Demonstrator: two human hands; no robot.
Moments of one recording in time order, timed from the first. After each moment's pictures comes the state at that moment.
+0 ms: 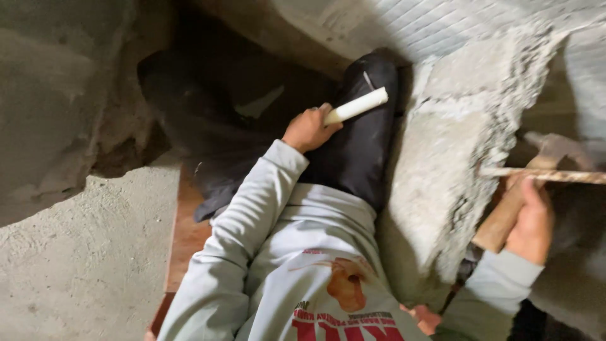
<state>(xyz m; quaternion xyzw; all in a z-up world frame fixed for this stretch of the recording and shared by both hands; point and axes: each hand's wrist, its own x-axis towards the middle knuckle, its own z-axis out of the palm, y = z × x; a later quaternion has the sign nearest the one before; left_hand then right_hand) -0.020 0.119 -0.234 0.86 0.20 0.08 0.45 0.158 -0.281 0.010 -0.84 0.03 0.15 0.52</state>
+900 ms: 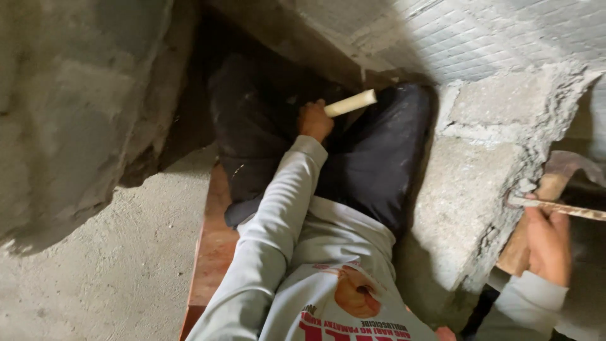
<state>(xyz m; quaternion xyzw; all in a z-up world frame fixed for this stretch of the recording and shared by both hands) 0.026 0.169 -0.345 0.77 0.41 -0.02 0.50 0.153 -0.244 0.014 -0.95 -0.06 0.11 0.28</state>
